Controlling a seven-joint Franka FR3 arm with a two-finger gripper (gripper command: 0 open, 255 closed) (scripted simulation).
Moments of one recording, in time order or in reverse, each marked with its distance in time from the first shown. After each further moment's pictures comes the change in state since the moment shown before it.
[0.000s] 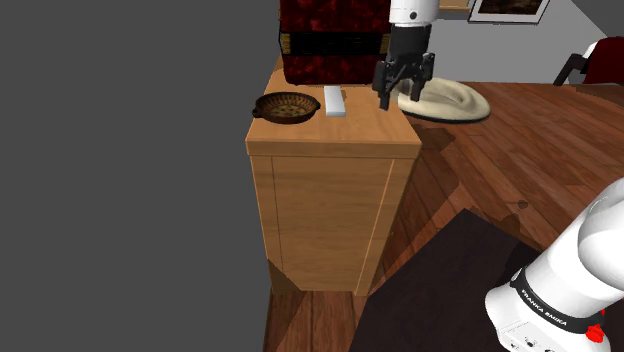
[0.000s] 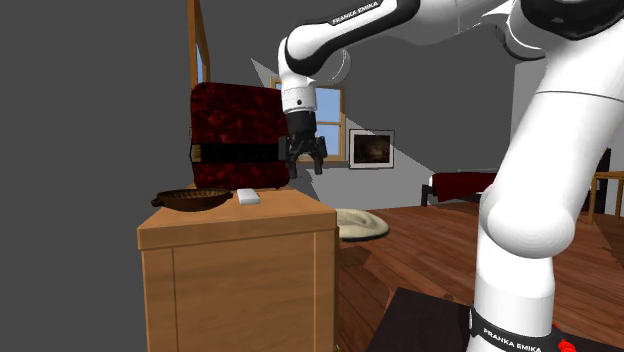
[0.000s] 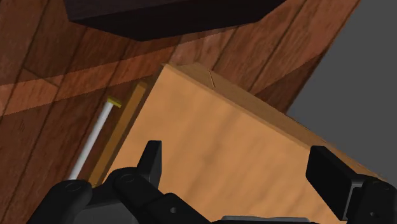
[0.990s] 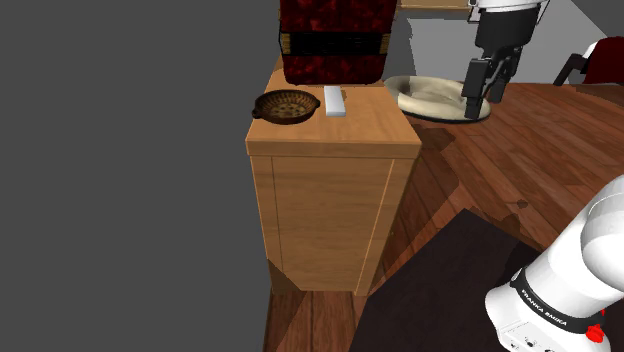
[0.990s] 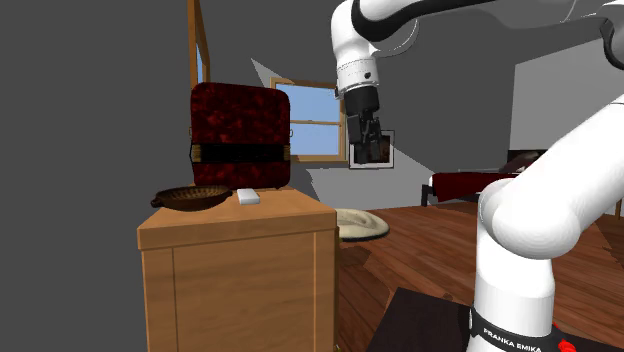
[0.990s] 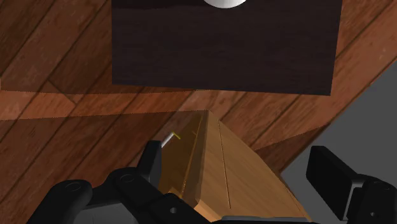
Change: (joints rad) arm 0.048 -0.450 -0.050 -0.231 -0.049 -0.279 -0.216
